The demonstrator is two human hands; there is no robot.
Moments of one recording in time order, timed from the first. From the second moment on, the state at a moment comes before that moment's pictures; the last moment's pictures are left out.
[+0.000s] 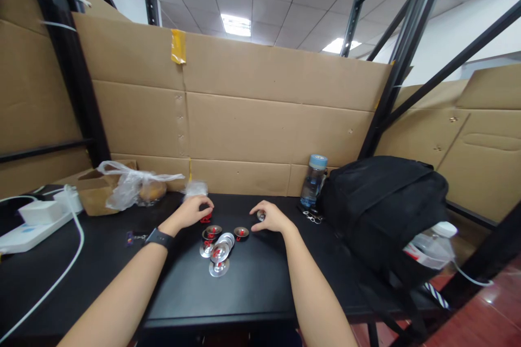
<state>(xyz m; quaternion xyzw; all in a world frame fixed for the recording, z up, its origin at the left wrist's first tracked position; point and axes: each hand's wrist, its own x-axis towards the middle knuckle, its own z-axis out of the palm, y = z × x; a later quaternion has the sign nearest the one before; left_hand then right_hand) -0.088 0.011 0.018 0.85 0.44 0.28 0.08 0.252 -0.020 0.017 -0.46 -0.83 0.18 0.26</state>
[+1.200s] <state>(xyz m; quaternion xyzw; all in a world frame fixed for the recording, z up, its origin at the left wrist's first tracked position) -0.062 -0.003 0.023 0.84 0.45 0.30 0.10 0.210 -0.031 0.025 -0.38 -0.68 0.46 0.42</state>
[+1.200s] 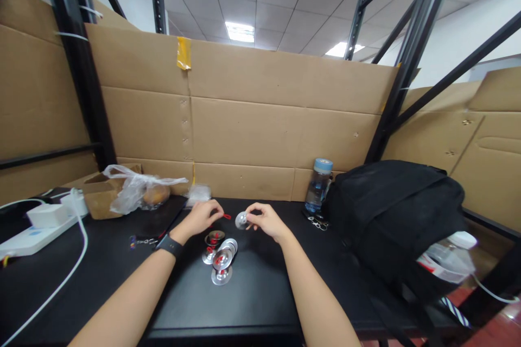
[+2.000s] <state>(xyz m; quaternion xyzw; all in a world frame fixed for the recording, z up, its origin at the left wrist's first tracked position) -0.069 -0.014 0.031 0.89 0.42 0.10 0.13 0.263 -0.002 0.001 -0.64 -0.69 0.14 0.30</state>
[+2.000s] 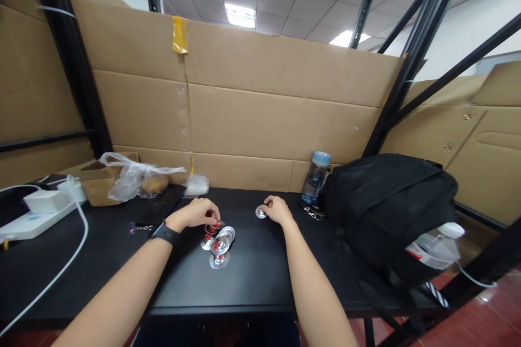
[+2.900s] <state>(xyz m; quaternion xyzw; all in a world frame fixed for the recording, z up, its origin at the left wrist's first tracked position) -0.053 -0.015 0.031 0.86 0.39 0.30 0.13 0.204 -0.034 0.022 -0.40 -0.81 0.15 0.40</state>
